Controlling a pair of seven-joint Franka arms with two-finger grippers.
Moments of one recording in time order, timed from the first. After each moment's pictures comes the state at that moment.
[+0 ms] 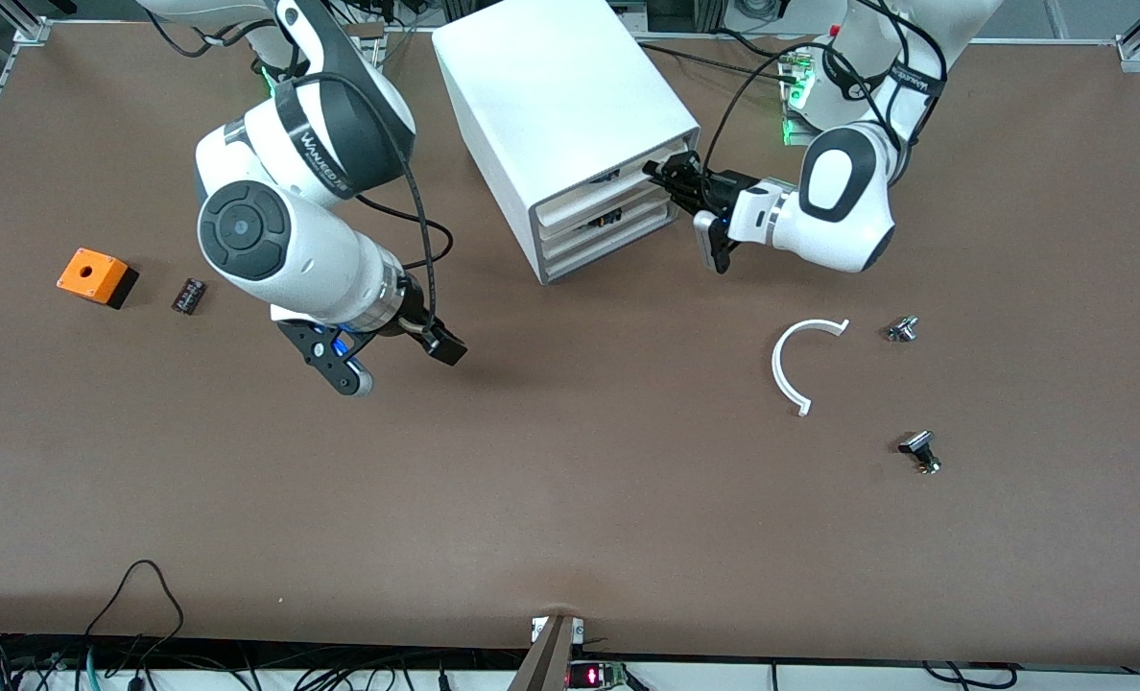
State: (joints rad) left arm -0.01 0.23 -0.37 -2.27 -1.13 1.78 0.85; right arm 0.45 0.58 0.04 -1.13 0.18 1.65 1.24
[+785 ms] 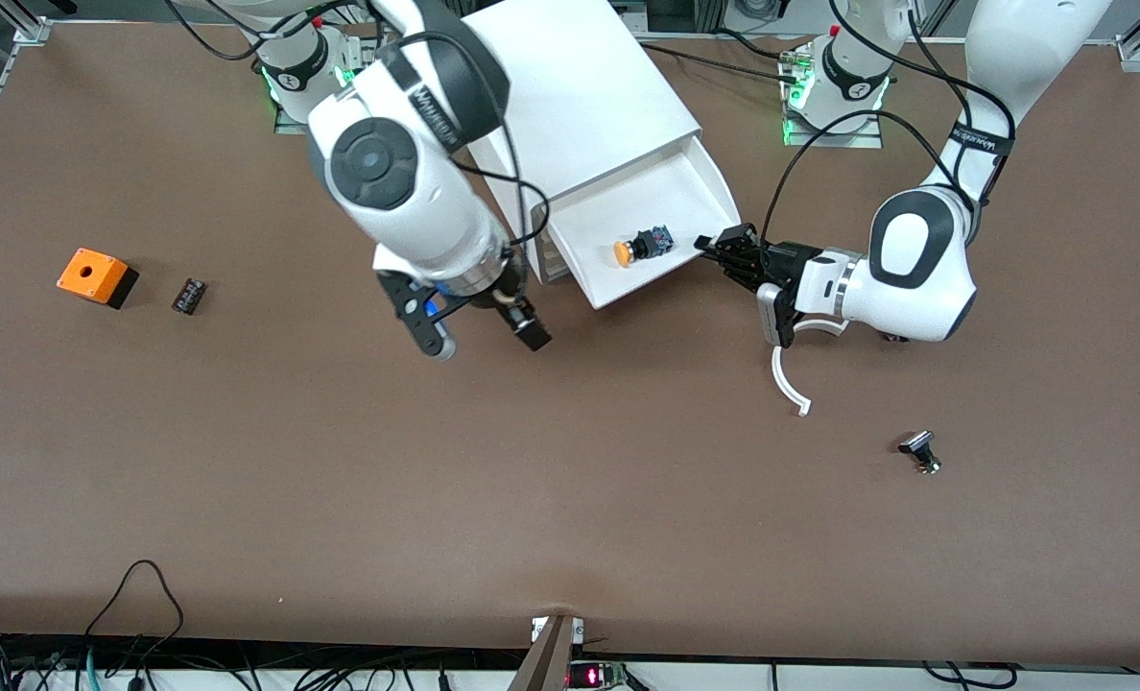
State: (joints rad) left arm 0.14 0.38 -0.36 -2.03 -0.94 1.76 0.85; right arm 0.60 0.62 0.05 -1.07 0.18 1.80 1.61
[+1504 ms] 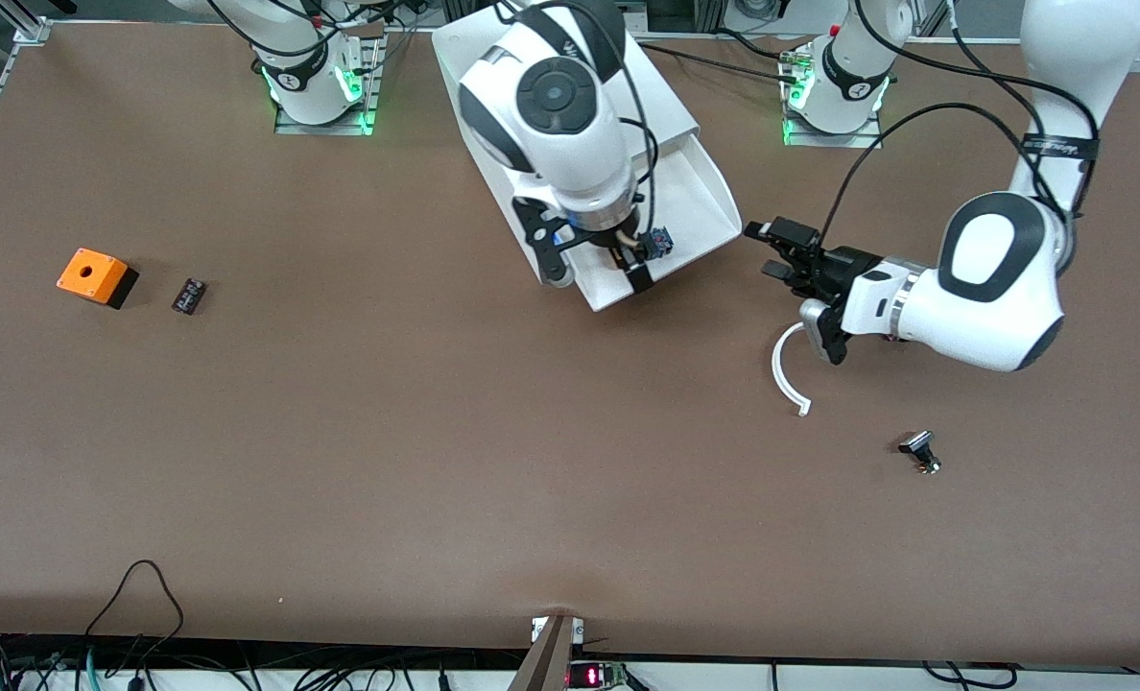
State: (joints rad) left arm 0.20 0.39 -0.35 -1.73 -0.67 1.46 0.51; right arm 0.82 0.70 0.05 -1.07 0.16 1.91 1.96
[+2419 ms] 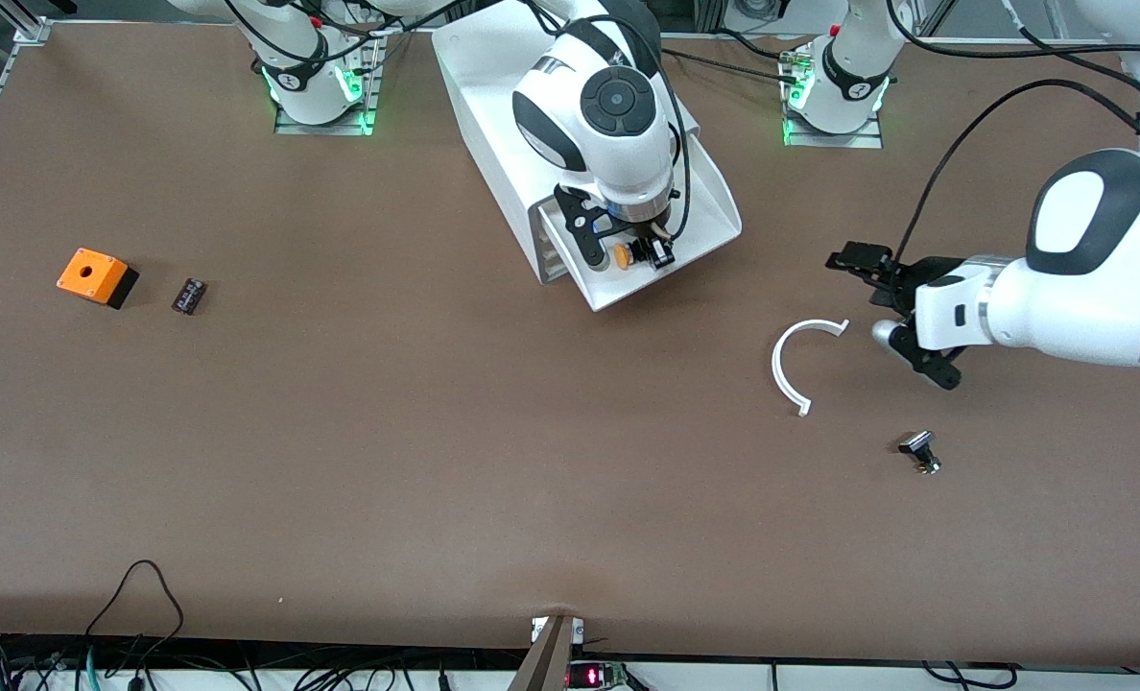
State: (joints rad) left arm 0.22 0.39 -0.35 -1.45 -0.22 1.41 0.32; right arm 0.88 0.76 0.04 -1.06 0.15 1.92 2.04
